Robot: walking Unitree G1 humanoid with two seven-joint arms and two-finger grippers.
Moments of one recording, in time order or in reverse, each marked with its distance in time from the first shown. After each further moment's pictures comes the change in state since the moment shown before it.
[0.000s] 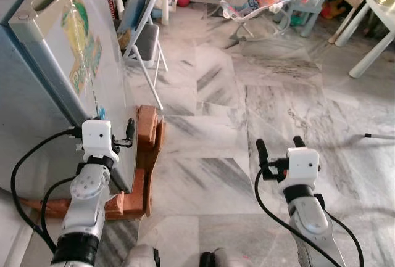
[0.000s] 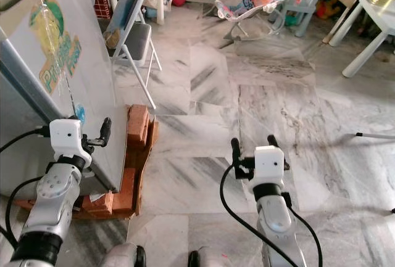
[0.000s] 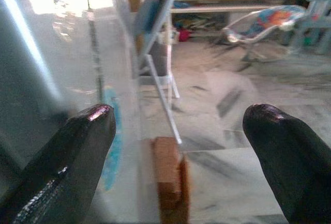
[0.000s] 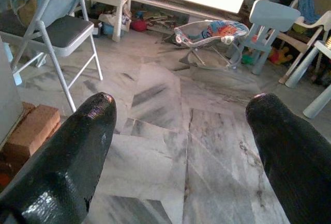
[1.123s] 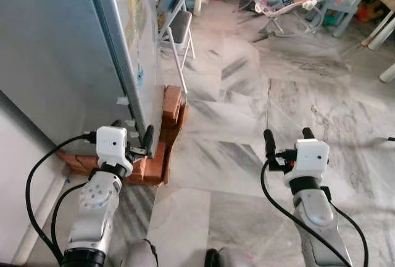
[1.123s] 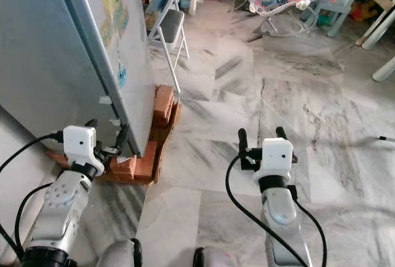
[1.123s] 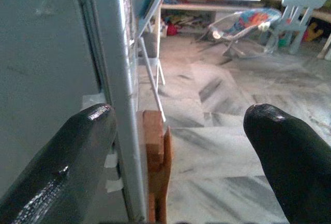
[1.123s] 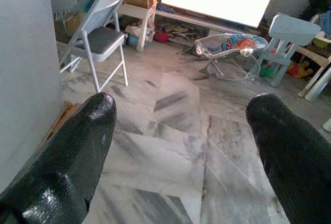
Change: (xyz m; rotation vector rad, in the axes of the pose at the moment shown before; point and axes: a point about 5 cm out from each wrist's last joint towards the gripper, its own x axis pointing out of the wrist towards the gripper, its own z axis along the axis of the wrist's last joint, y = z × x) left arm -0.022 -0.030 0.002 -0.070 -0.008 -0.195; right arm 0.011 -0.007 0.014 0.013 -0.054 -0.043
